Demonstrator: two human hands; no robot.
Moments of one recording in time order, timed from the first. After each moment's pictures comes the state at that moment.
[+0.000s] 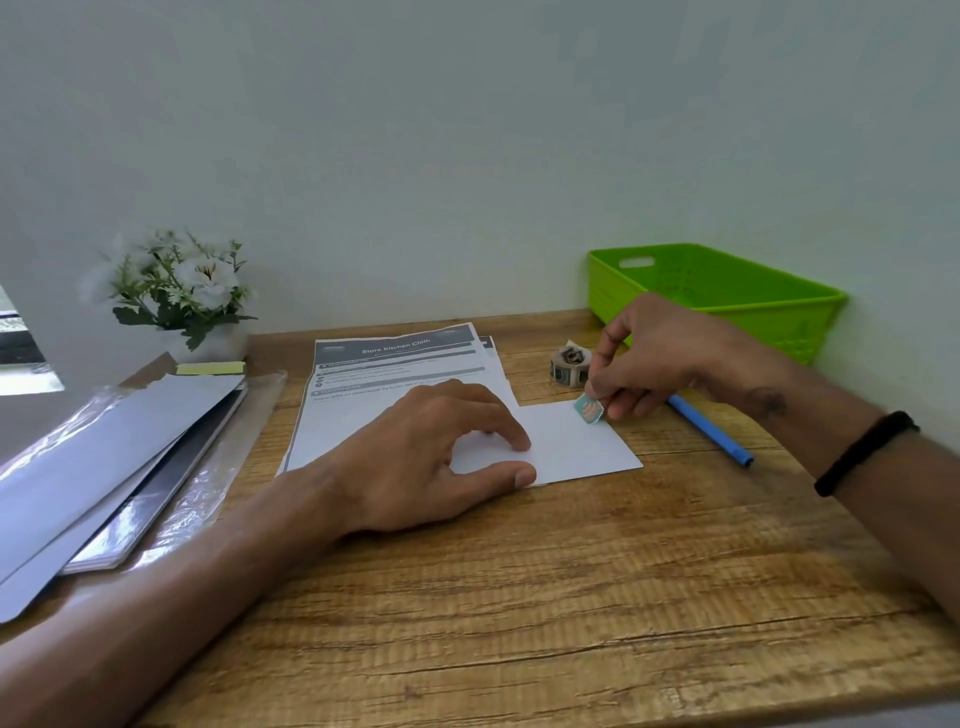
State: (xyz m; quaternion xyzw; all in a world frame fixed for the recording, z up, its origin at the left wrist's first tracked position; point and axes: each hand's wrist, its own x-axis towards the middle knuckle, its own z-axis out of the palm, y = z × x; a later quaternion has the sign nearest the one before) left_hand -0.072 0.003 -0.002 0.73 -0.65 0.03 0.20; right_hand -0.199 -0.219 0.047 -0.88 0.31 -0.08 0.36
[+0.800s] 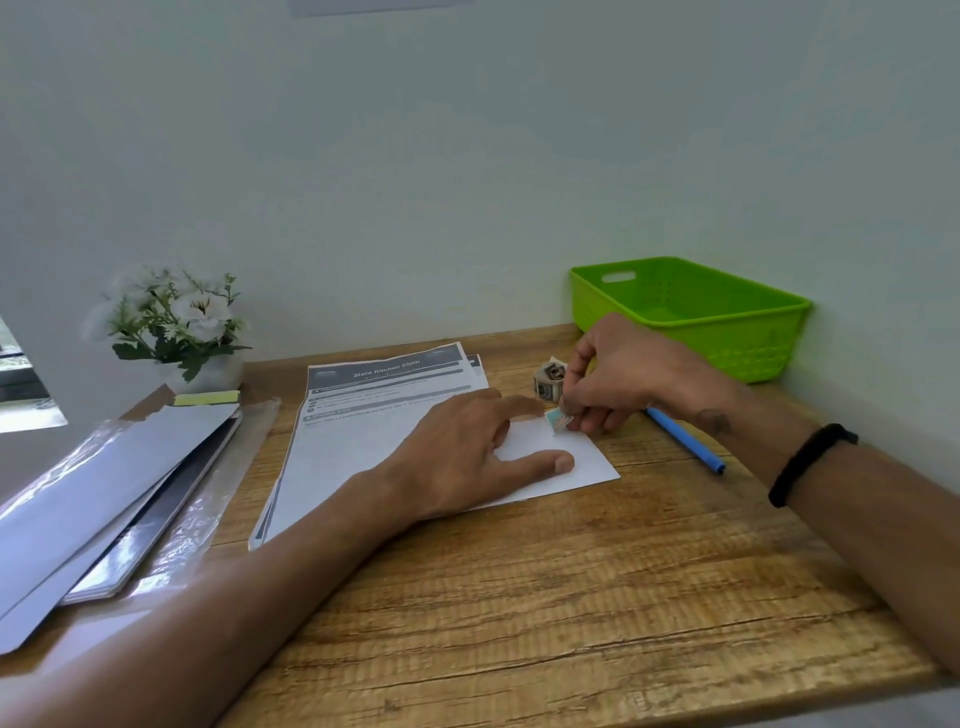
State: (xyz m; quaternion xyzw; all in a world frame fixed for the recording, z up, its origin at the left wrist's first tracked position) left_hand -0.084 -0.051 -0.011 0.79 -0.59 0.05 0.19; right_hand -0.197 -0.214 0.043 -0.89 0.29 -0.10 0.33
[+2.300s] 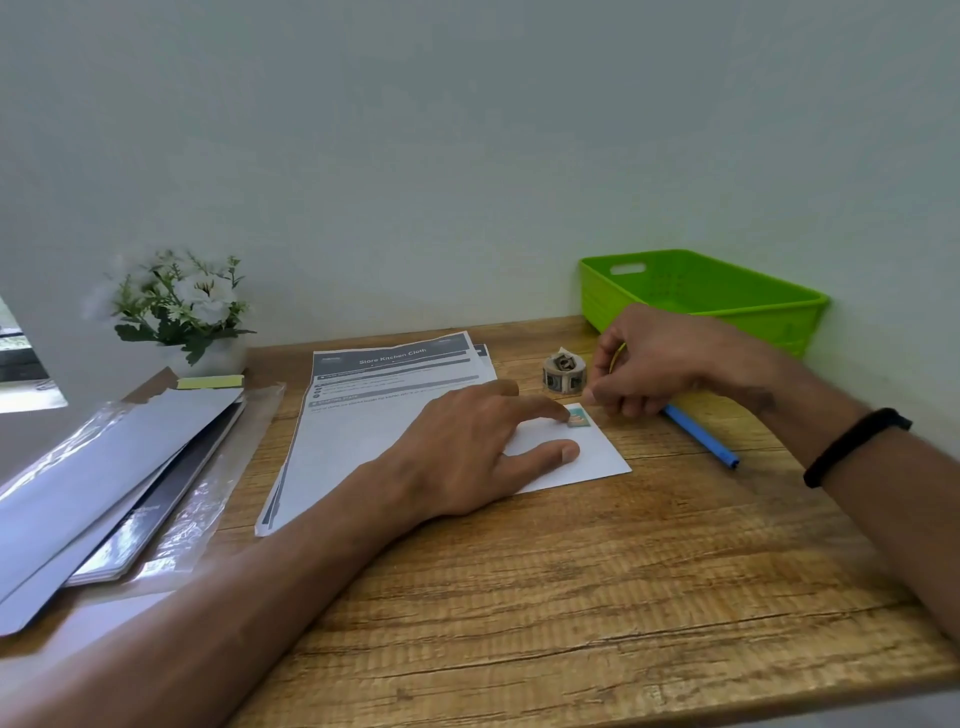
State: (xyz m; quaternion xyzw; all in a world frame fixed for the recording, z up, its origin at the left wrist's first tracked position) left_hand -0.083 -0.046 -0.013 0.77 -0.62 0.09 0.15; right_hand -0.200 -0.241 0.047 -0.93 0.26 -0.03 0.27
